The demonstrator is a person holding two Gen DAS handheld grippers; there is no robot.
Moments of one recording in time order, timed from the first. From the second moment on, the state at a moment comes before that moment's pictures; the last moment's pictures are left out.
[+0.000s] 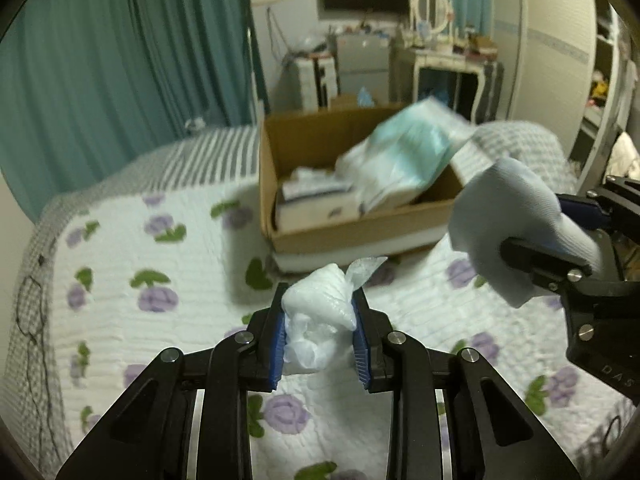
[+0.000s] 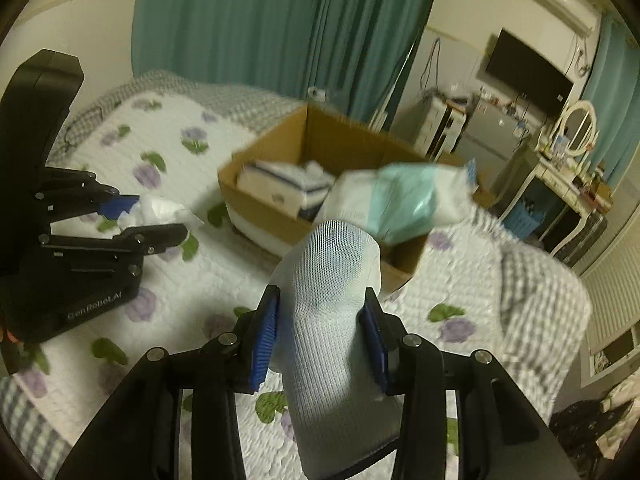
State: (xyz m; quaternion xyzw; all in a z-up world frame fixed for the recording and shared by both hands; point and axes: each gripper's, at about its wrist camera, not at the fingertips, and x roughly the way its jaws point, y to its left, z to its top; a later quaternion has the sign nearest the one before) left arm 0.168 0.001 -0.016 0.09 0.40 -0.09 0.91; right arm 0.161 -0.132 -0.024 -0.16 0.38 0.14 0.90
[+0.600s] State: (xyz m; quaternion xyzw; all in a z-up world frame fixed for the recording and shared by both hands) left arm 0.143 -0.007 0.090 0.06 0.29 -0.10 0.95; right arm 0.108 -0.137 0.100 -0.16 0.27 0.12 0.94
